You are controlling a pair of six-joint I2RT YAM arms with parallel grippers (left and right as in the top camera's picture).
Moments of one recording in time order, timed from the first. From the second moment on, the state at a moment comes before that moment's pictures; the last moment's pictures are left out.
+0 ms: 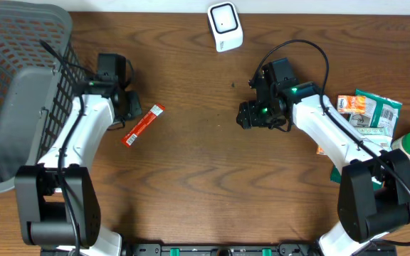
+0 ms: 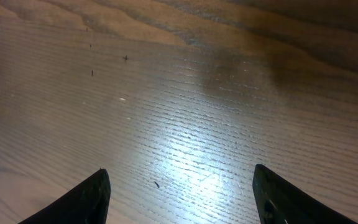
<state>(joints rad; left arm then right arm) -0.04 1.71 1.18 -0.72 -0.08 -0.34 0.33 1.80 1.25 -0.71 -0.28 0.23</state>
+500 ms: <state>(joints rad) -0.04 1.72 0.87 -0.32 -0.07 -0.39 0.33 1.80 1.25 -0.71 -0.28 0.23</state>
